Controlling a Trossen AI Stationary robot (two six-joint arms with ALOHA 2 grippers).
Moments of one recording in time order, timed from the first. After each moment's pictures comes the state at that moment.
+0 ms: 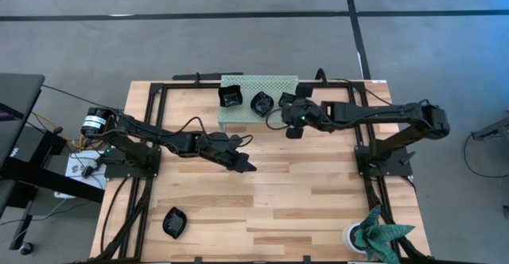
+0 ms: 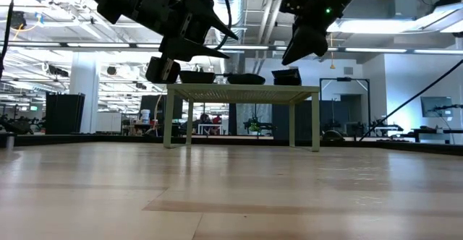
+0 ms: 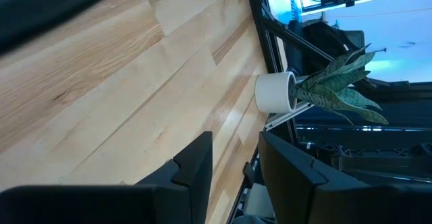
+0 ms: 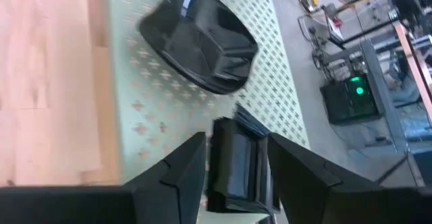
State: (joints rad) left arm -0.12 1.51 0.79 0.26 0.13 -1.20; right arm -0.14 1.35 1.03 -0.43 0.57 -0.39
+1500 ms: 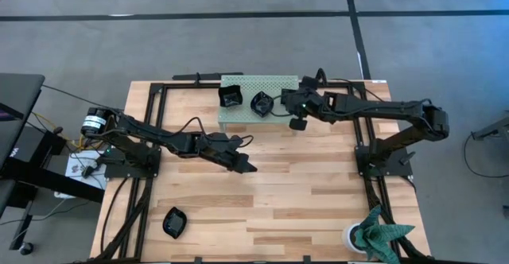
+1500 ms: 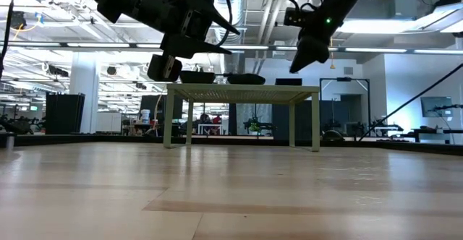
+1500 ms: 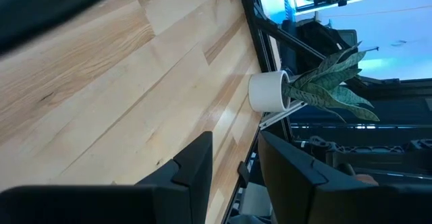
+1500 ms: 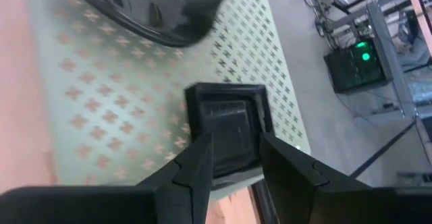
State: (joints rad) left arm -0.12 1.51 0.79 0.28 0.13 -1.20; right arm -0.28 1.35 1.03 -0.49 0.52 -0.38
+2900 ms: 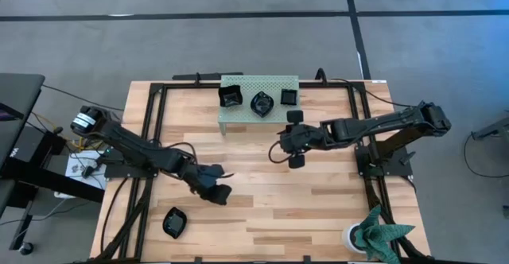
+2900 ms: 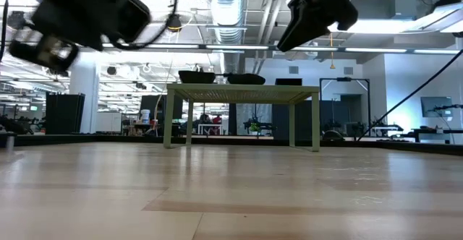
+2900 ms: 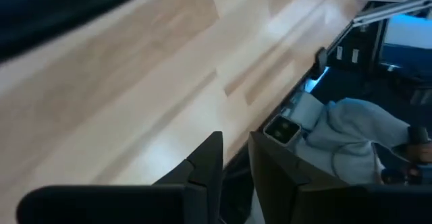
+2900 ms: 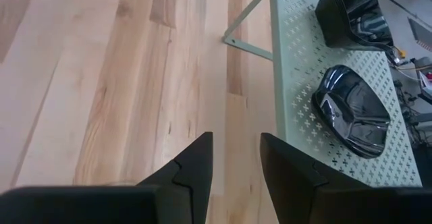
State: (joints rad) left arm -0.42 1.41 0.79 -0.18 0.16 -1.48; right arm 0.11 1.36 1.03 -0.46 0.41 -0.29
